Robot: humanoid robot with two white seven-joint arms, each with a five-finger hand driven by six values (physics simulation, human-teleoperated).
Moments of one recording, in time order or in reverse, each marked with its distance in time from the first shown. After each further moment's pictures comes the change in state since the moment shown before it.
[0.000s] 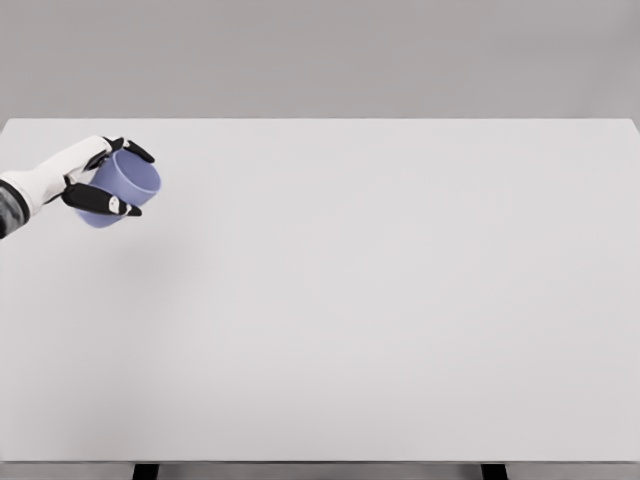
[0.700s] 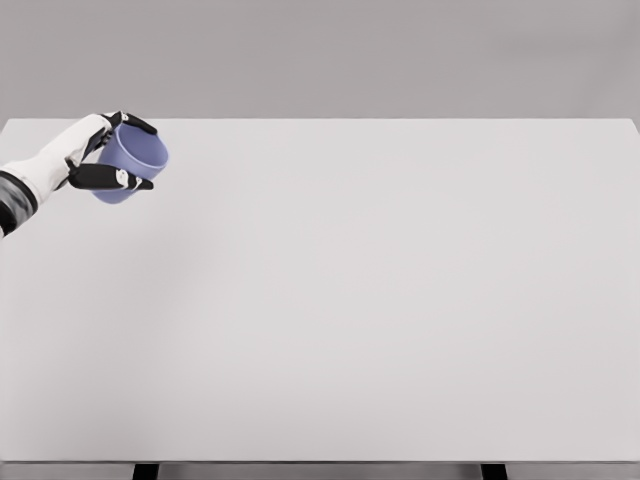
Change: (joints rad) left arm 0.135 -0.128 0.239 0.005 -0.040 0.008 0.002; right arm 0.000 0.000 0.001 0.000 0.000 0.000 0.000
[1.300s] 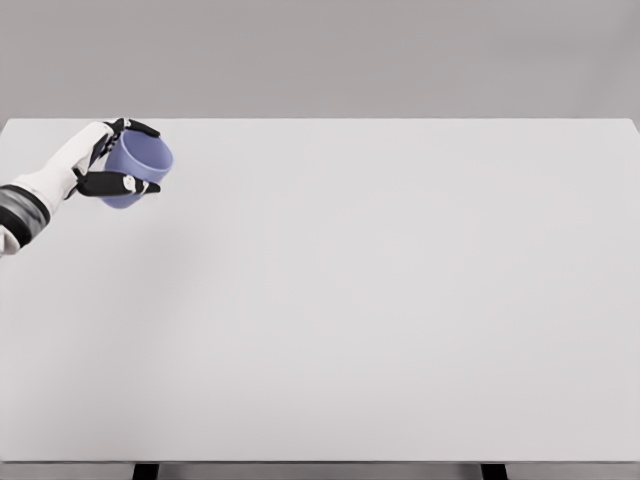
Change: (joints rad) left arm 0.115 -0.122 0.151 0.009 -0.090 -0.004 -0.001; right arm 0.000 0.000 0.000 0.000 0.000 0.000 0.000
